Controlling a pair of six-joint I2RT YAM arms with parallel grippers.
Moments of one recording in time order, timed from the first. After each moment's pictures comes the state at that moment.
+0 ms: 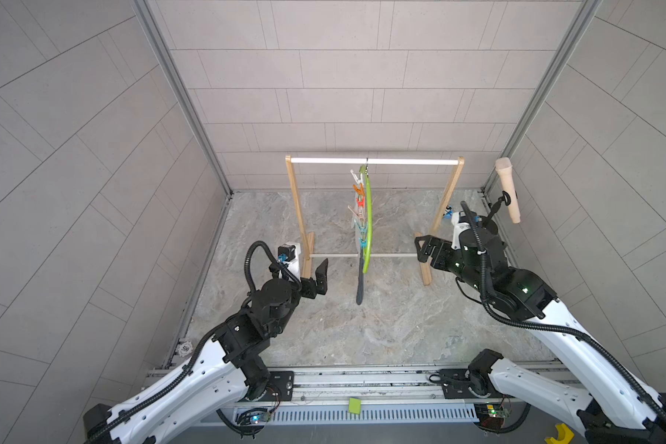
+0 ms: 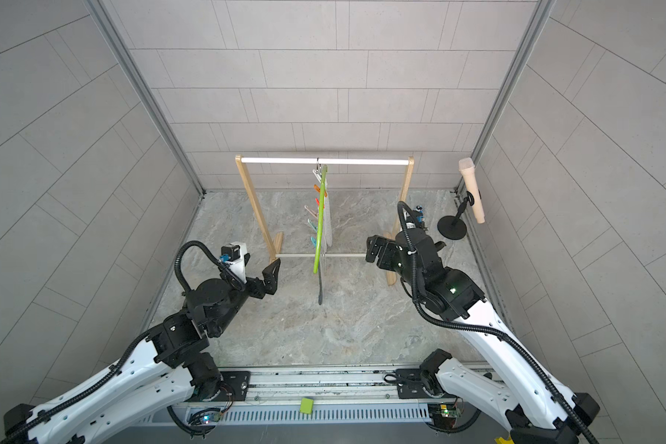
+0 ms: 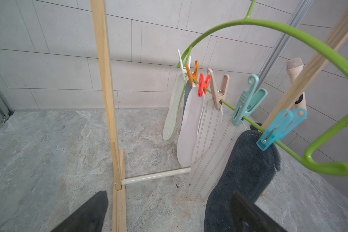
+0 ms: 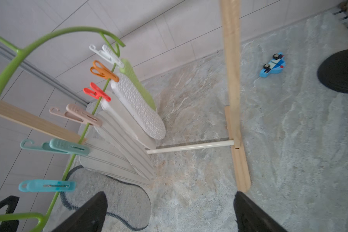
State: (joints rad) left arm -0.84 0.65 0.57 -0.14 -0.47 -0.27; right arm 0.54 0.89 1.09 -0.72 0.24 0.68
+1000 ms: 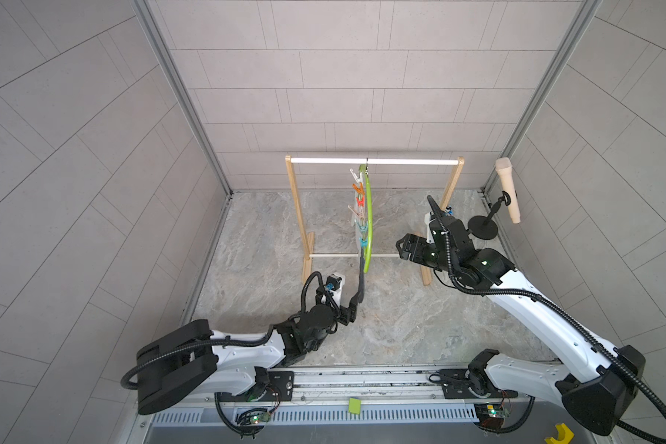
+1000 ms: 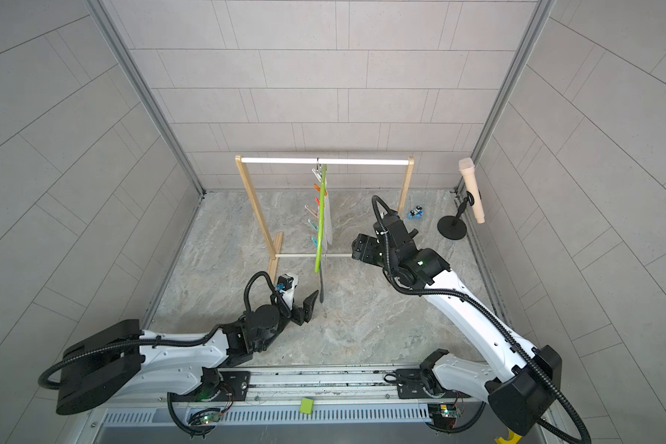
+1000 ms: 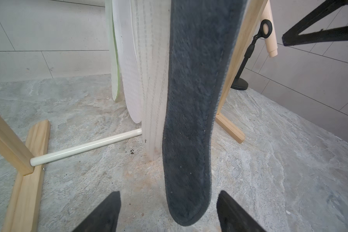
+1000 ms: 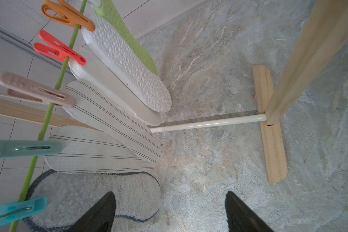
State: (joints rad) left arm -1.10 1.23 0.24 0.73 -0.53 -0.27; right arm 0.52 1.15 1.12 -0.66 0.05 0.74
